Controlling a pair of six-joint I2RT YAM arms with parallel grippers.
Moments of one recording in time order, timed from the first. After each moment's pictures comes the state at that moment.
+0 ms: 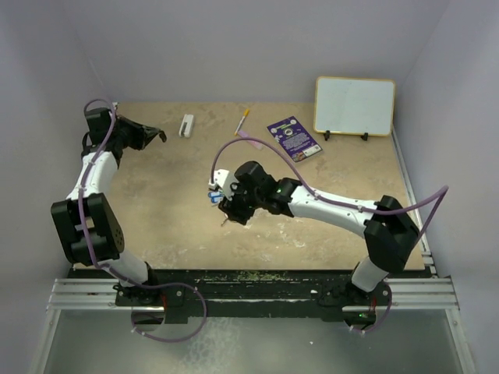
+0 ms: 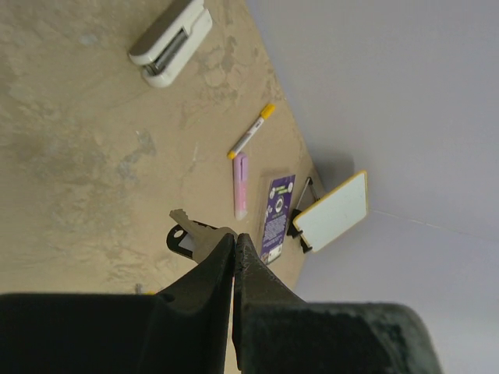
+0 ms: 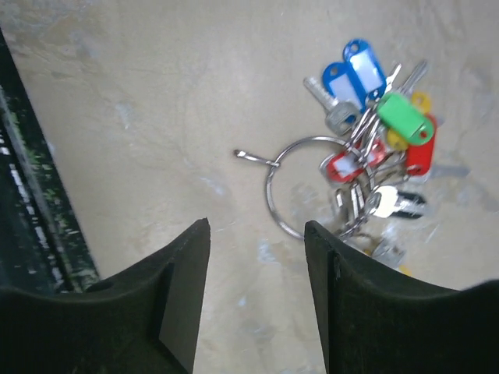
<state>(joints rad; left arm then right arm) 0.24 1.60 1.21 -0.15 0.51 -1.08 0.96 1.63 1.20 -0.38 -0.17 -0.14</state>
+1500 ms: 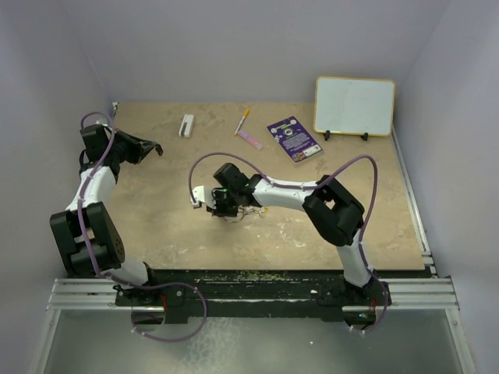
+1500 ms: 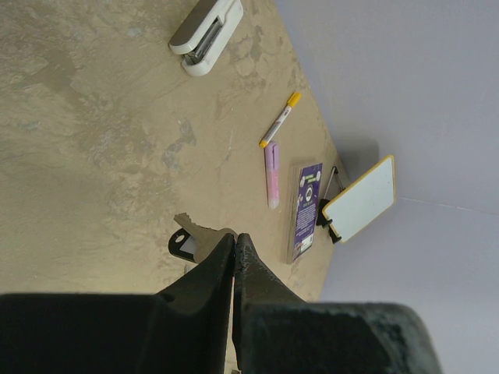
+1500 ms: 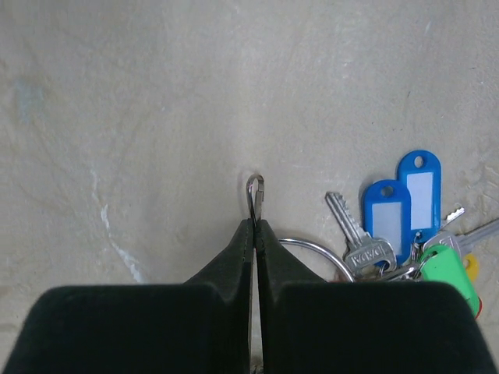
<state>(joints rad) 0.32 1.51 1.02 -0.05 0.56 -0.95 0.93 2.05 1.39 -0.31 -0.36 -0.72</state>
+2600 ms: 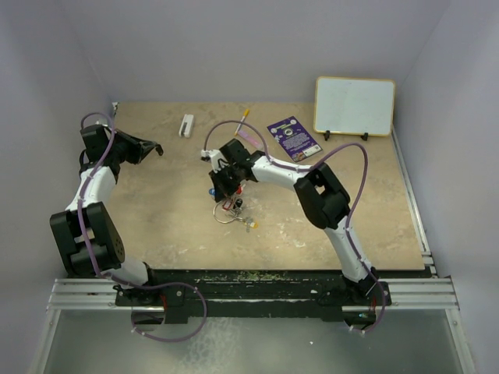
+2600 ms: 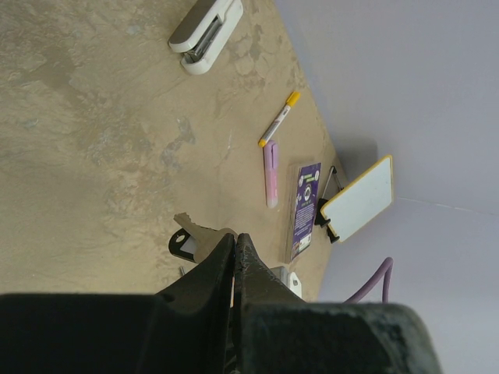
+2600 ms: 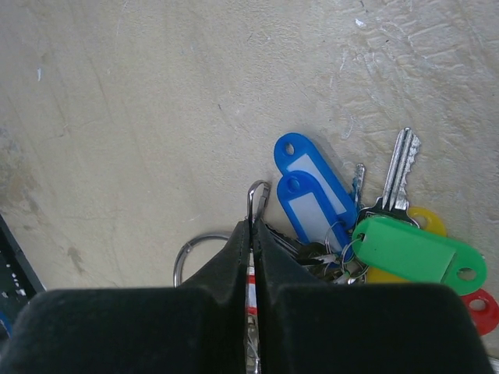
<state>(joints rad) 0.32 1.51 1.02 -0.05 0.56 -0.96 0.77 2.28 1.74 -0.43 -0.46 0.05</state>
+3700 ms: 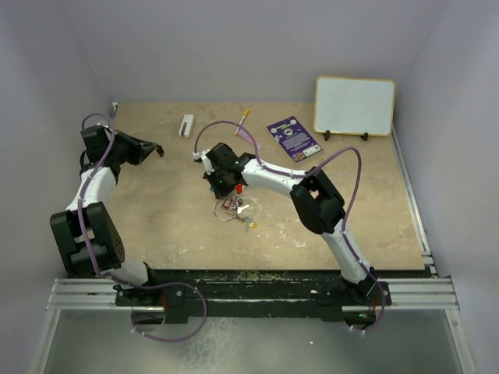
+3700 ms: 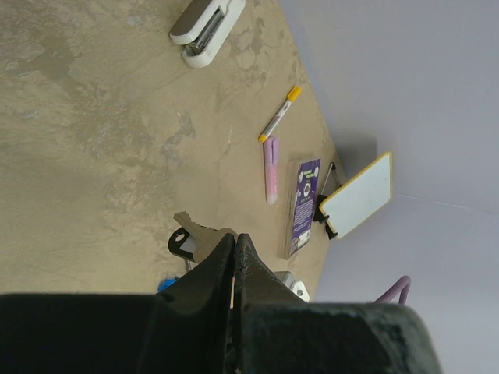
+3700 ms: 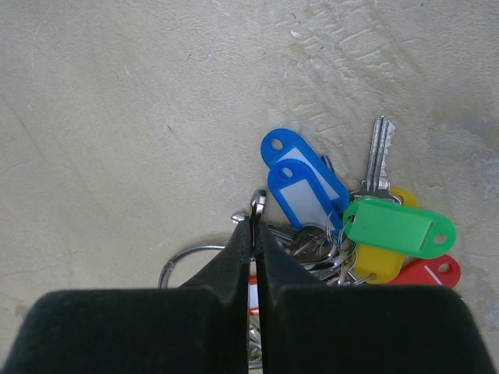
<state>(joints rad) 0.32 1.51 1.01 -0.05 0.57 -0.97 0.85 2.29 1.82 -0.54 -0.12 0.07</state>
